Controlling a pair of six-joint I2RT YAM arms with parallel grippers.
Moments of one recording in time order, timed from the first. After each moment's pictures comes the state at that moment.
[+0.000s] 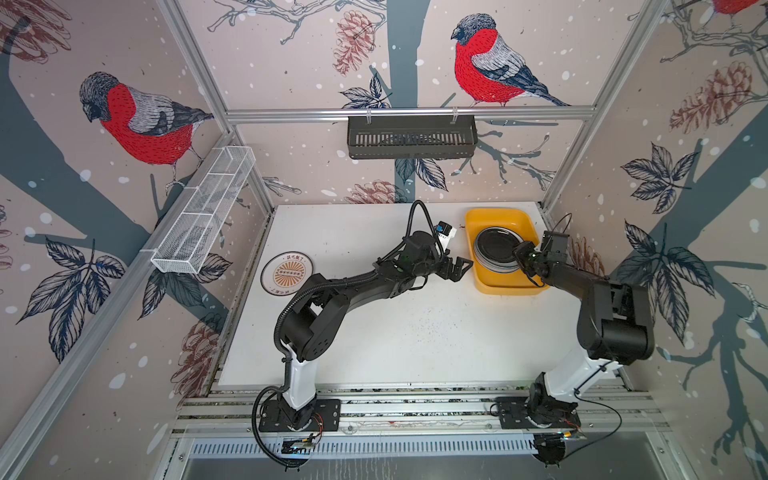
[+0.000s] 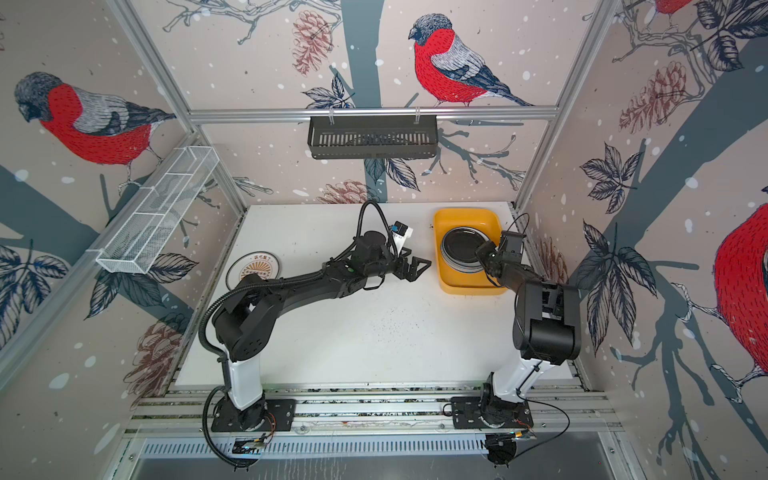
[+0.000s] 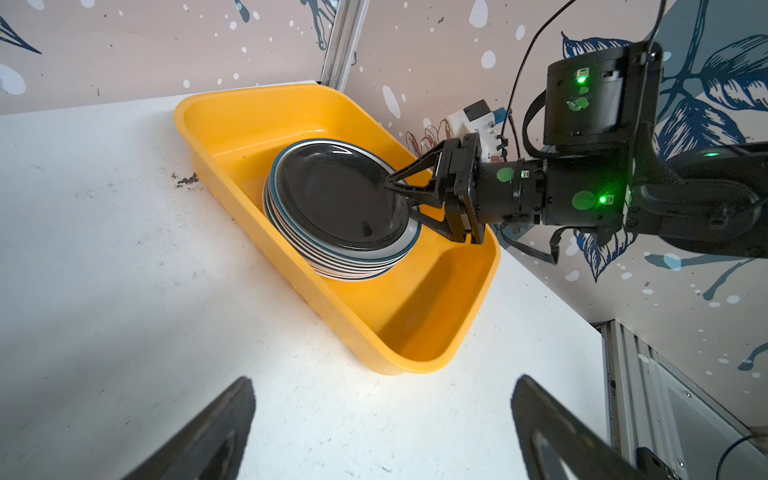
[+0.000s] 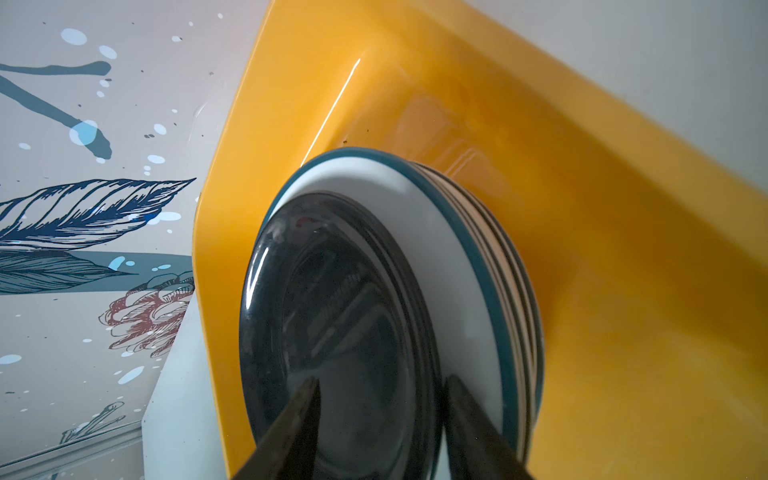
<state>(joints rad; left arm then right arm) -0.79 1.92 1.31 0.27 0.33 -0.32 -0.17 1.71 0.94 0.08 -0.29 0.81</state>
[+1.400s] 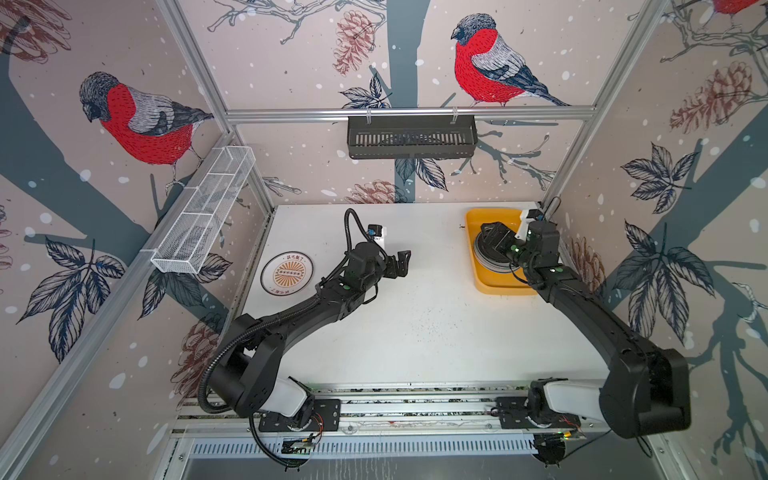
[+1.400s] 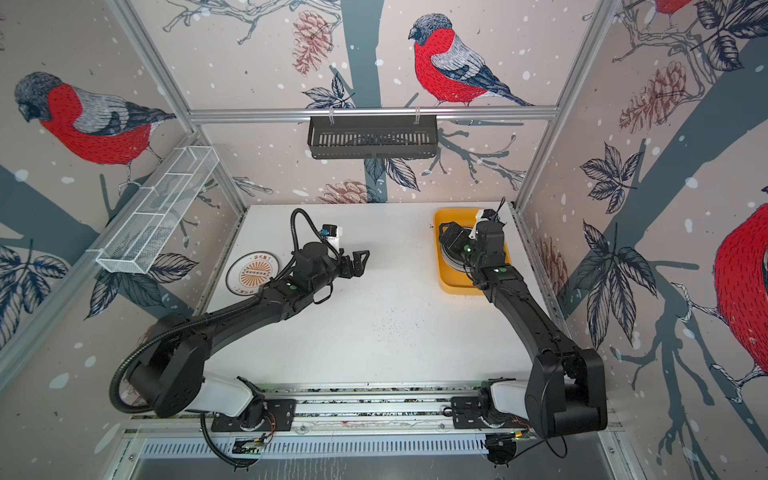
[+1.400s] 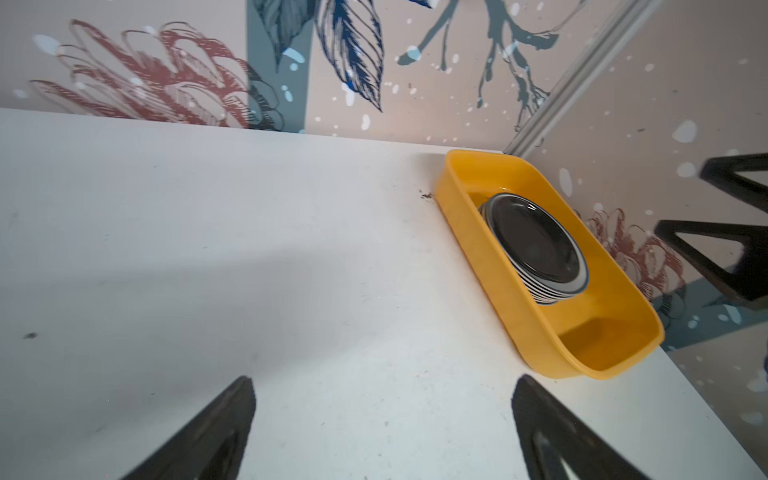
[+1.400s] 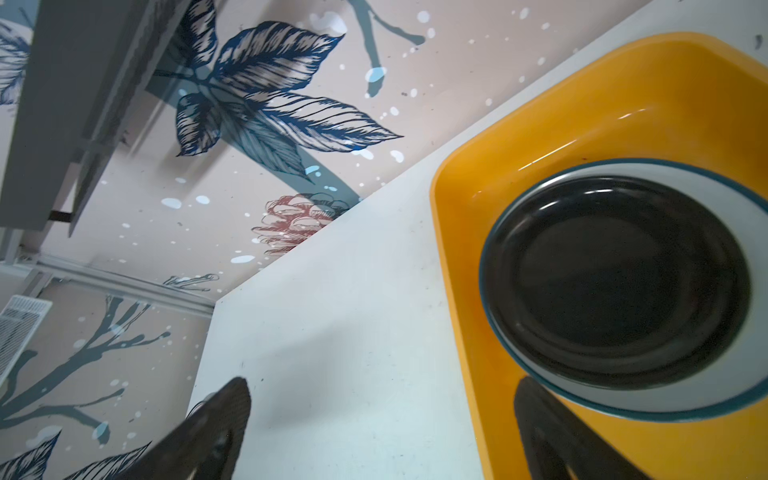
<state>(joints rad) -0.57 1.44 0.84 0.23 -0.03 -0.42 0.17 1.29 0.91 -0.01 -0.20 0.67</state>
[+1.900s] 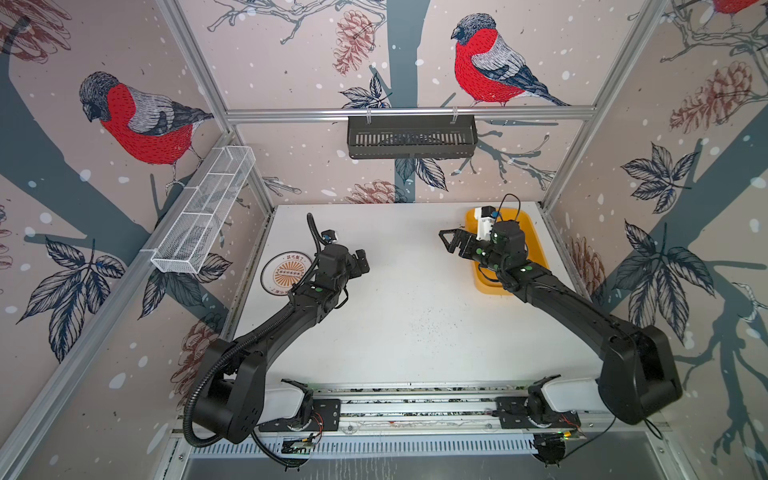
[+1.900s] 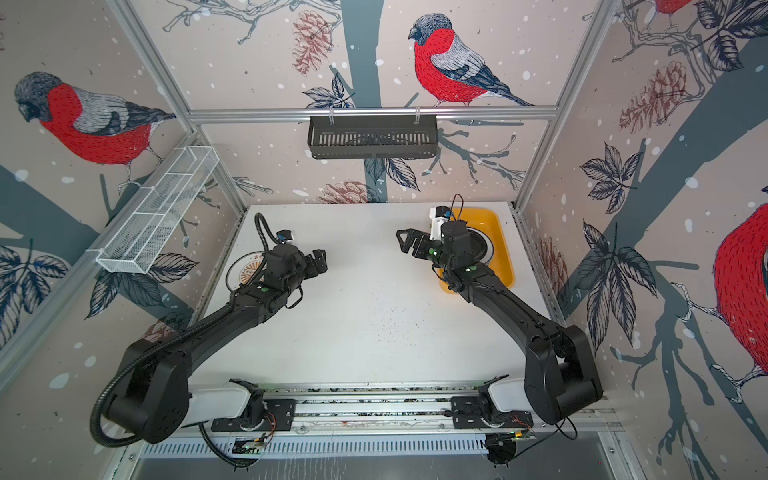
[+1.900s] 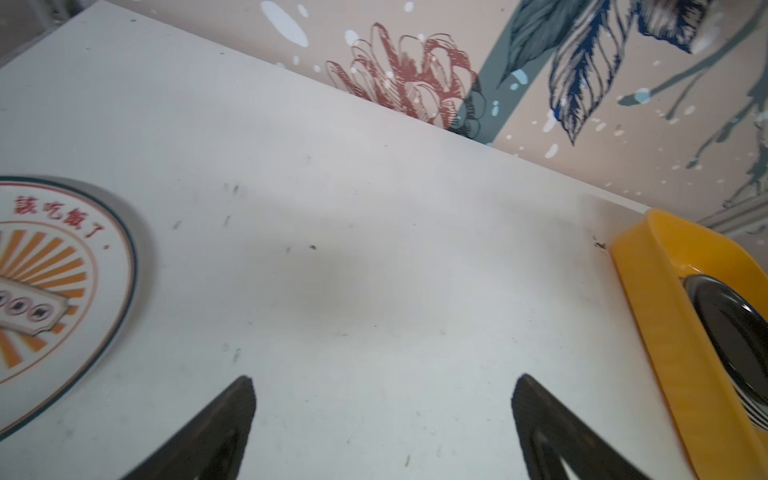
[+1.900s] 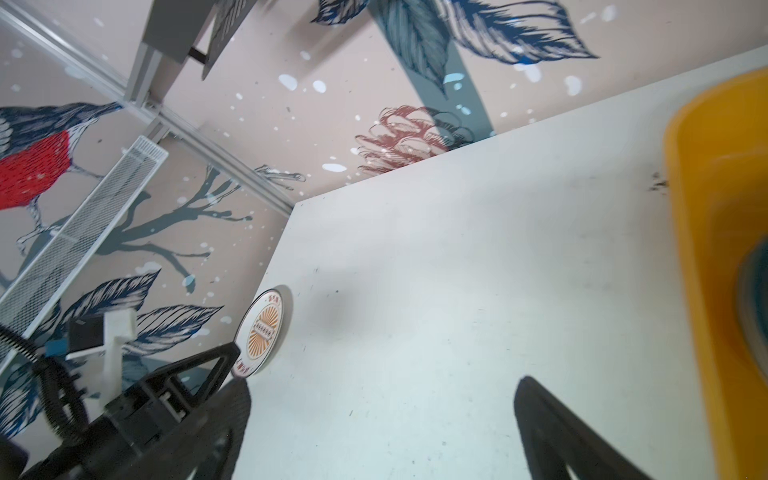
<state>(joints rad) -0.34 1.30 0.74 0.03 -0.20 -0.52 0.42 1.39 0.96 0.10 -0.29 0.59</state>
